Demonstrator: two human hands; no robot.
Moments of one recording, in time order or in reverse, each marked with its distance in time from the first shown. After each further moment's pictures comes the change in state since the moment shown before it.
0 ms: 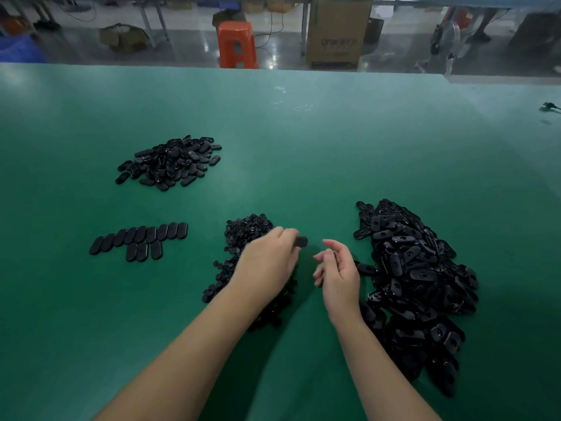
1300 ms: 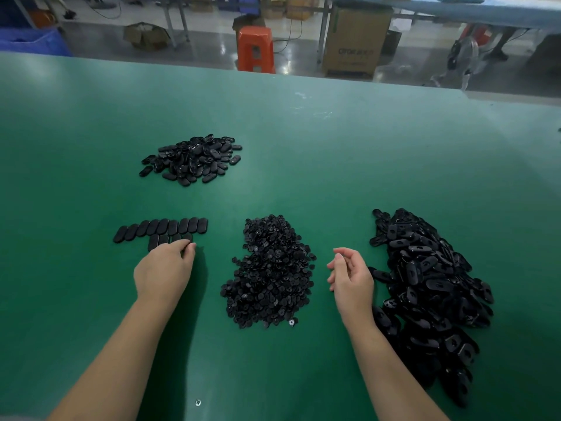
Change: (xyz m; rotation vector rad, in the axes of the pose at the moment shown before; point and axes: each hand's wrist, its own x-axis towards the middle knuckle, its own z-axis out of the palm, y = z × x) left_hand -0.074 -0.168 -0.039 0.281 0.116 -0.708; right_hand -0.002 0.002 0.003 -0.196 0.002 -0.042
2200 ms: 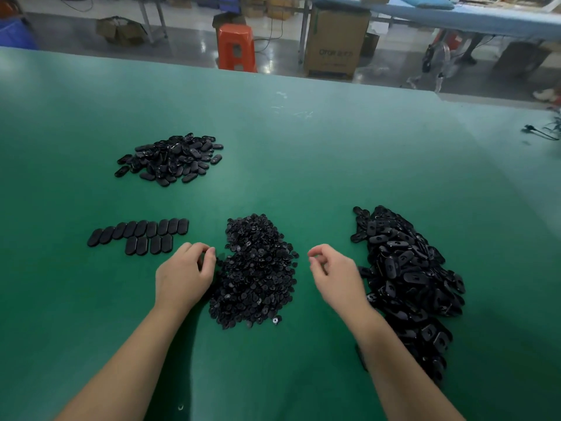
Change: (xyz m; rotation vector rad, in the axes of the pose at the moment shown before) left_hand -0.024 0.038 0.028 -0.254 0.009 0.258; right_hand 0.008 -0.027 -0.022 -0.622 -0.254 -0.186
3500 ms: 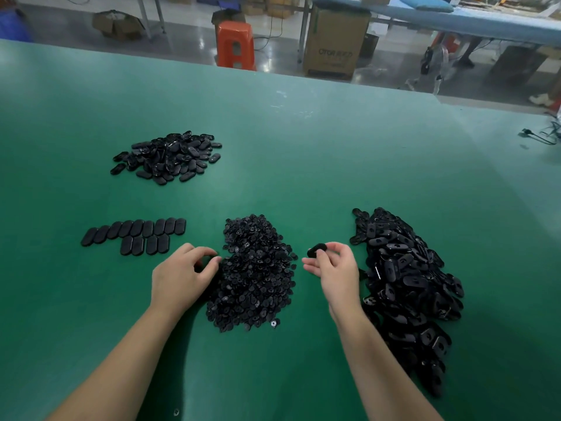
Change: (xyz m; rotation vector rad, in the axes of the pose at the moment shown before) left_hand 0.001 -0.005 -0.002 -0.028 -0.086 0.017; right_hand 0.006 -0.008 0.014 0.800 0.180 0.349
